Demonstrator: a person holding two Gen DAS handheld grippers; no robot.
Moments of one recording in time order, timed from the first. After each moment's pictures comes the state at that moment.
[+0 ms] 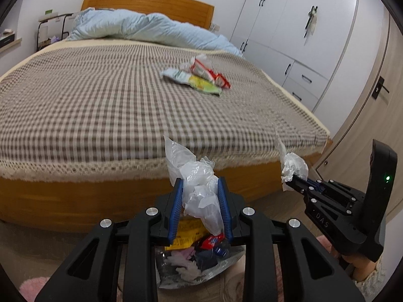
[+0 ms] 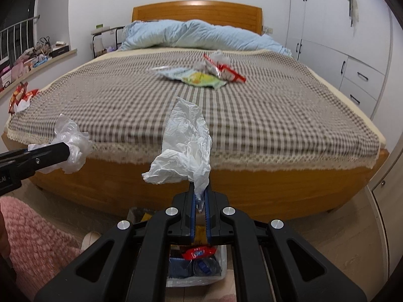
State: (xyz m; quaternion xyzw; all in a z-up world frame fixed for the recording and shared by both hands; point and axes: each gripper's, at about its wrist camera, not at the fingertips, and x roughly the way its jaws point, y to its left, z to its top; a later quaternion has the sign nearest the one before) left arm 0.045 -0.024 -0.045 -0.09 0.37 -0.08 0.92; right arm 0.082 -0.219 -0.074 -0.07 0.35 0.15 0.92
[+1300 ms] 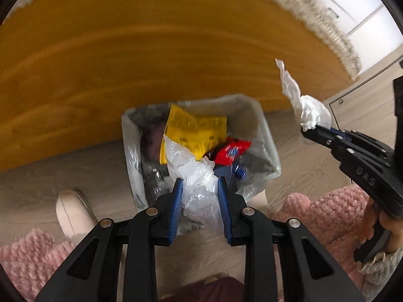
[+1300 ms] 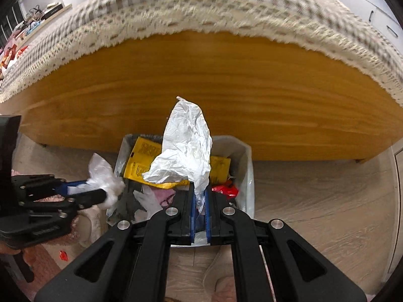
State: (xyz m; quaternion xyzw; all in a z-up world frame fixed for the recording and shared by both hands) left arm 0.070 -0.035 -0.238 -0.10 0.60 -0.10 0.79; right arm 0.098 -0.219 -0.205 -0.07 0.53 0.18 0.83
